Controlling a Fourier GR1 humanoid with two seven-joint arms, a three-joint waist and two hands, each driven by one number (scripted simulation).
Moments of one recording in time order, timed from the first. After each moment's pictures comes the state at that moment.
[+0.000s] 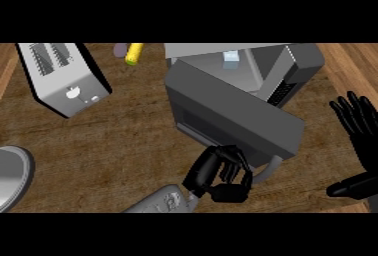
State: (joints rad) left arm -0.55 0.01 -0.97 -1.07 0.33 0.51 -0.26; right arm -0.10 -0.39 -0.18 -1.37 -0.29 0.55 -0.52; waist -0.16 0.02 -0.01
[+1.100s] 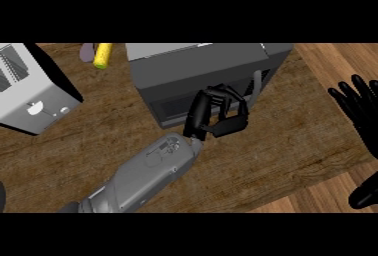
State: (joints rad) left arm -0.86 0.00 -0.77 -0.88 0.69 0.63 -0.35; right arm -0.17 -0.45 -0.14 -1.52 -0.50 0.68 -0.35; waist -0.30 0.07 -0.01
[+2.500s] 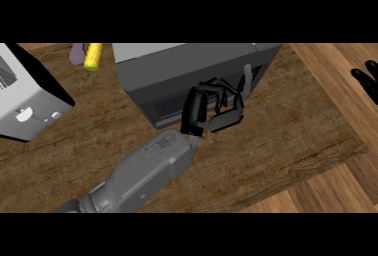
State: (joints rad) left arm -0.88 0.00 -0.76 -0.83 0.88 0.62 -0.60; right arm -0.25 -0.55 -0.17 -1.56 -0.68 0.70 -0.24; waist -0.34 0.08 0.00
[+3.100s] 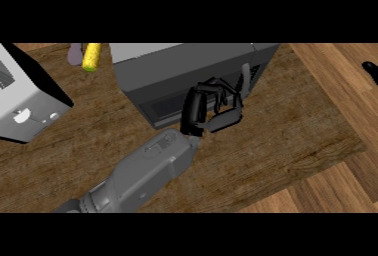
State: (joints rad) left arm -0.88 0.00 -0.77 -0.81 0.93 0.62 -0.67; right arm -0.27 -0.59 -0.18 -1.57 -0.74 0.70 -0.20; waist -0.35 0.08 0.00
